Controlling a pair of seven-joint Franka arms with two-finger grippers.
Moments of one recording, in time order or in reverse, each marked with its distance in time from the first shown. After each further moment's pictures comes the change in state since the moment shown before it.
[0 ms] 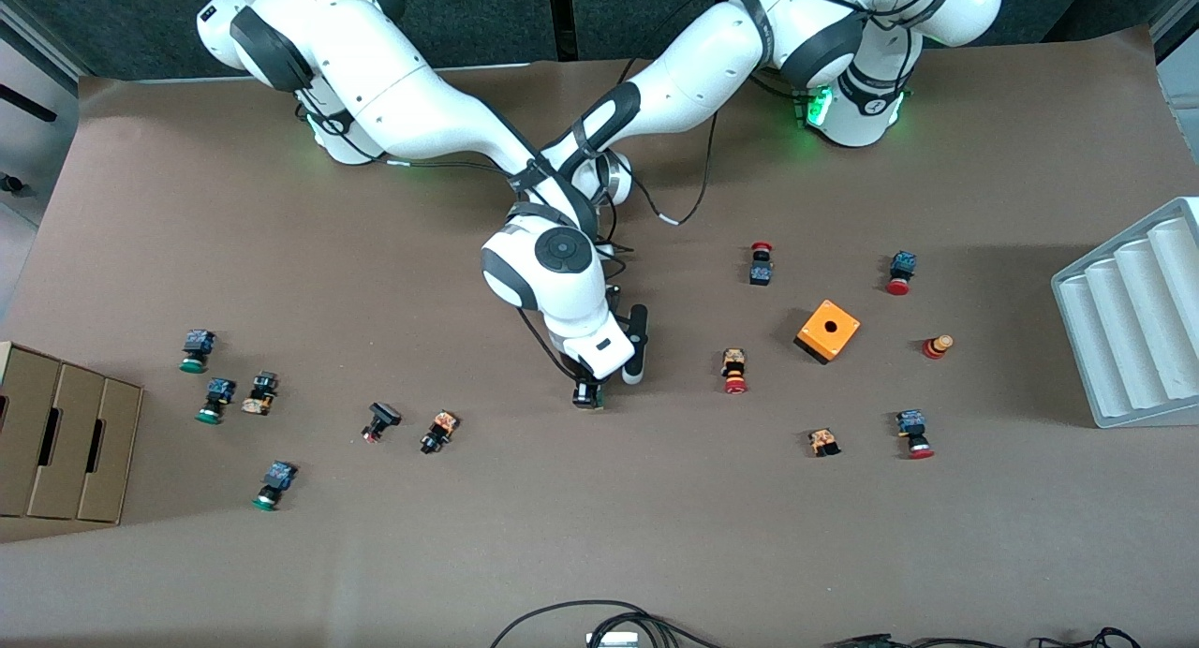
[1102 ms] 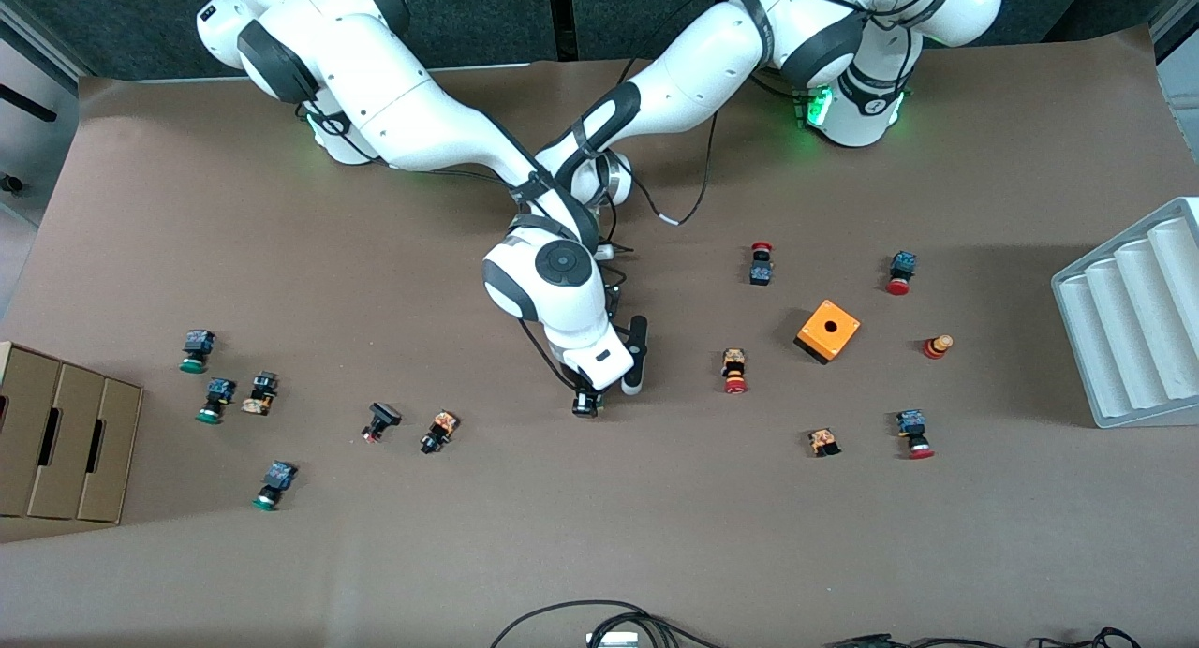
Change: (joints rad) left arm 0.000 0.000 0.000 0.000 0.000 0.000 0.000; right arm -0.009 0.052 -0.001 0.051 0.000 0.002 0.000
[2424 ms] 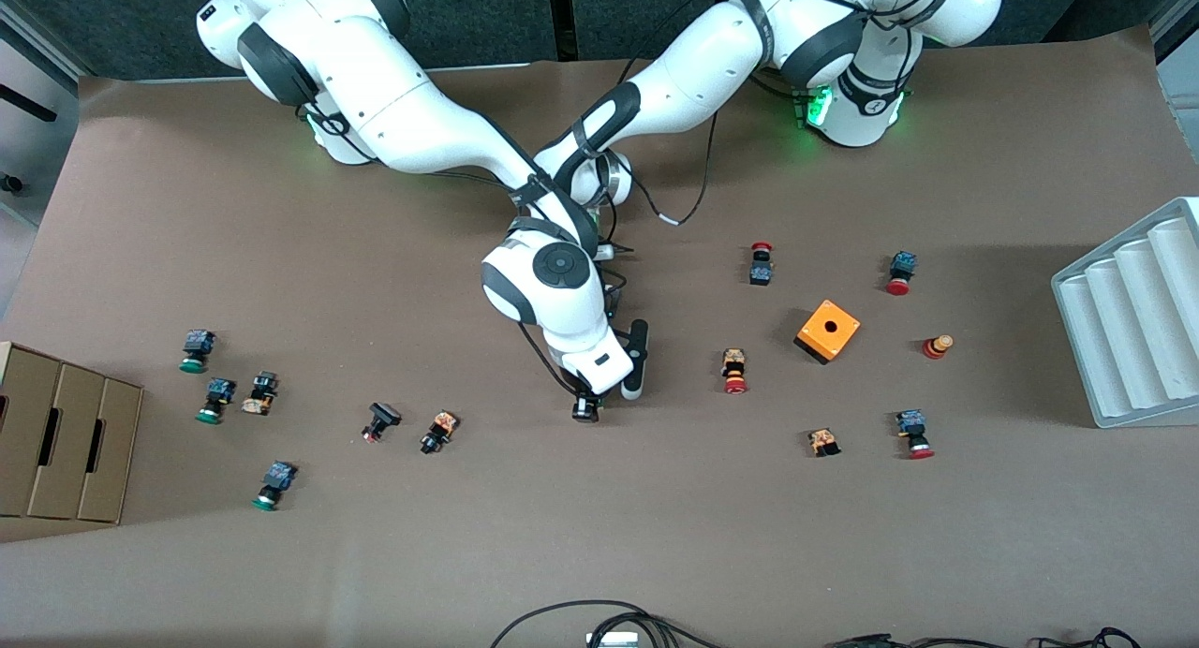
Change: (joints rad) left arm 0.000 0.000 0.000 0.000 0.000 0.000 0.000; right arm -0.008 0.003 0.000 0.023 0.000 0.005 0.000
